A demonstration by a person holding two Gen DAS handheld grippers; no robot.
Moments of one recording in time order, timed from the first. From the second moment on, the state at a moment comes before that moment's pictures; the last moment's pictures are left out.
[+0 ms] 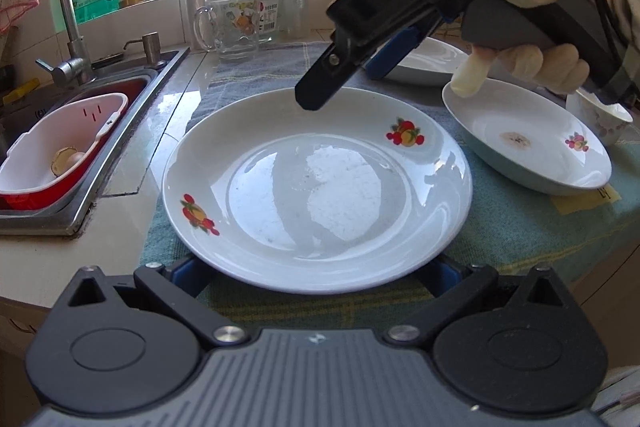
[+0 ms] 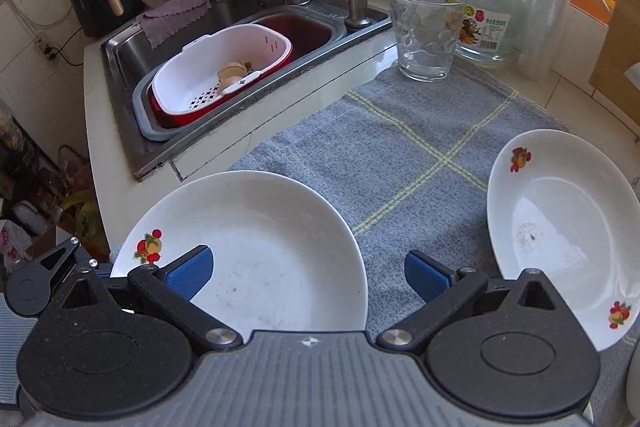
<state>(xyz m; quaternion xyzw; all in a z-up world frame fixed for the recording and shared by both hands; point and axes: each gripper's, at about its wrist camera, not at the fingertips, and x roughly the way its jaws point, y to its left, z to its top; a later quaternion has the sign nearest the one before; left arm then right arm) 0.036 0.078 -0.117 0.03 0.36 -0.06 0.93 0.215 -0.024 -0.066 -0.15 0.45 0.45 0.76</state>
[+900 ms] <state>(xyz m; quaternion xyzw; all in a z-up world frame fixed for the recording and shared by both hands) 0.049 0.083 -0.111 0.04 0.38 -0.08 0.92 0.269 -0.005 -0.079 -0.11 0.53 0.55 0.64</state>
